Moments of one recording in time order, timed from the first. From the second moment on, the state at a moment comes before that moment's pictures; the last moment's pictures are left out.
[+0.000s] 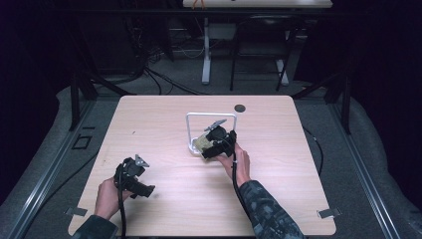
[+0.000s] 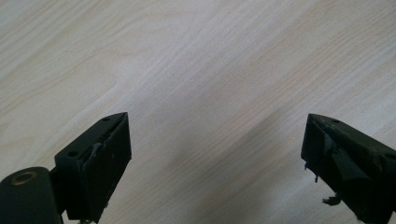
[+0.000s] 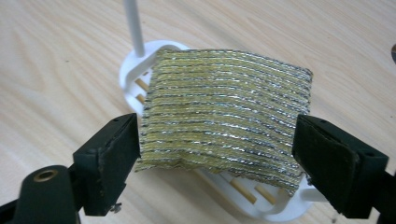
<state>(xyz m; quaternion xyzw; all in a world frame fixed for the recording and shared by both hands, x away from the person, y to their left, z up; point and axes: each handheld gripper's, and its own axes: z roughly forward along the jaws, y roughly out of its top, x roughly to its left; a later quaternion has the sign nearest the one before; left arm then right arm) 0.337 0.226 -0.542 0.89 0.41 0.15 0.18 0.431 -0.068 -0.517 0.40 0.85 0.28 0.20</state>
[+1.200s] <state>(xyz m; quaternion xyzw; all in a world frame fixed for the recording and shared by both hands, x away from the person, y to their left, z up) 0.337 0.223 -0.543 0.89 0.39 0.14 0.17 0.367 -0.134 -0.477 0.36 0.86 0.31 0.16</state>
